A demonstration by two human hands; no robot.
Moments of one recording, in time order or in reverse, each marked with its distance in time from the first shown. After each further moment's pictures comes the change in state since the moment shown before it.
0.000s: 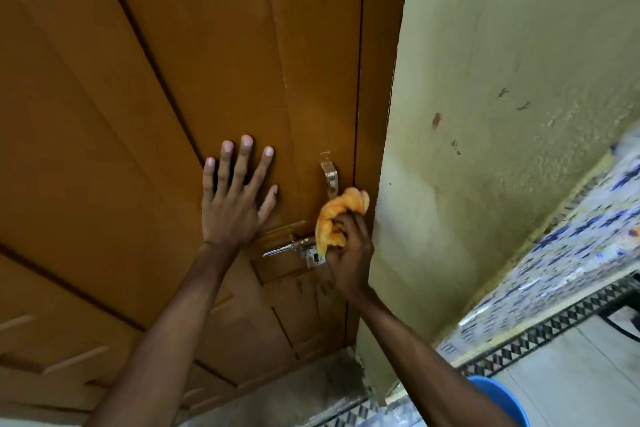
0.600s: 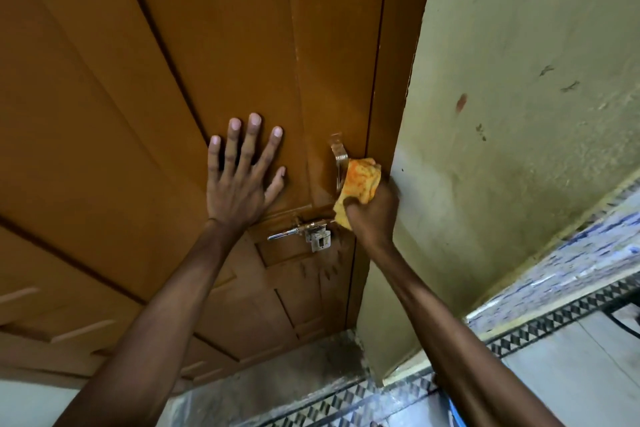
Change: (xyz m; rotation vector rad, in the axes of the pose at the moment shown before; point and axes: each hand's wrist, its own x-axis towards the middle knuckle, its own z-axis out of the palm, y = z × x) left_hand 0.000 0.000 0.009 0.045 0.084 0.018; right_hand 0.056 -0.026 -0.024 0.068 -0.020 0.335
